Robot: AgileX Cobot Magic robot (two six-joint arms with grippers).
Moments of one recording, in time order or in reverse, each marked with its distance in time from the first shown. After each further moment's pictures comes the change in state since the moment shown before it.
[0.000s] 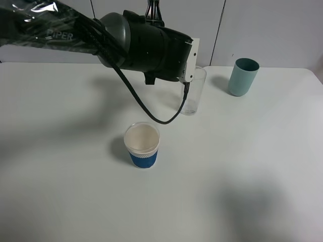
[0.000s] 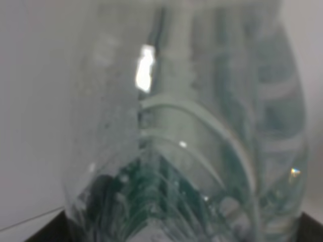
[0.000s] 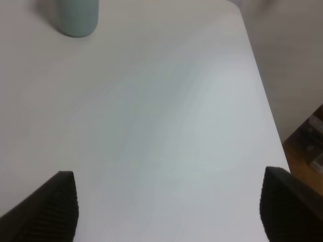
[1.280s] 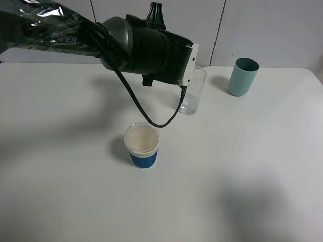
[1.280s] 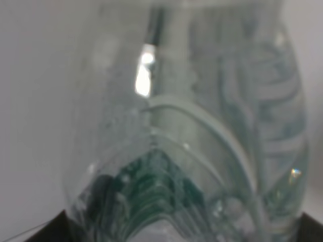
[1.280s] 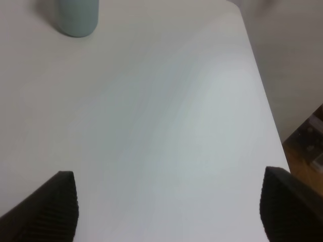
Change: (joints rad) left arm 0.000 0.013 0.000 0.007 -0.010 0.054; right arm 0.000 0.000 0.000 0.000 0.000 0.000
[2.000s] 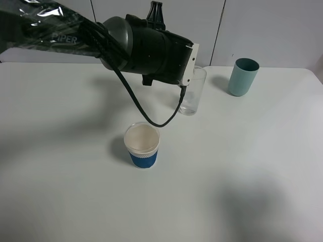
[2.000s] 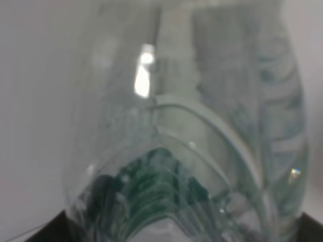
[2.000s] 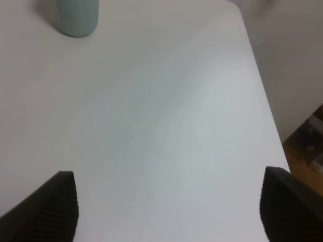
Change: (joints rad) left arm 0.000 0.000 0.000 0.009 -0.002 0.001; right arm 0.000 0.000 0.000 0.000 0.000 0.000
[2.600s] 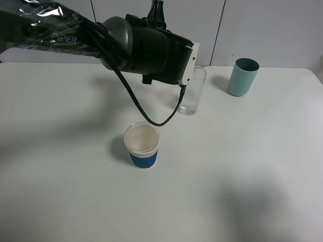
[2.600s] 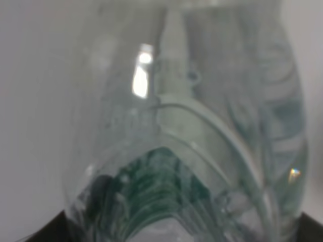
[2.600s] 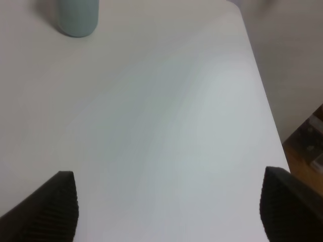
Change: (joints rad) left arm 0.000 0.000 0.000 0.021 -0.001 0.000; right arm 0.000 0.000 0.000 0.000 0.000 0.000
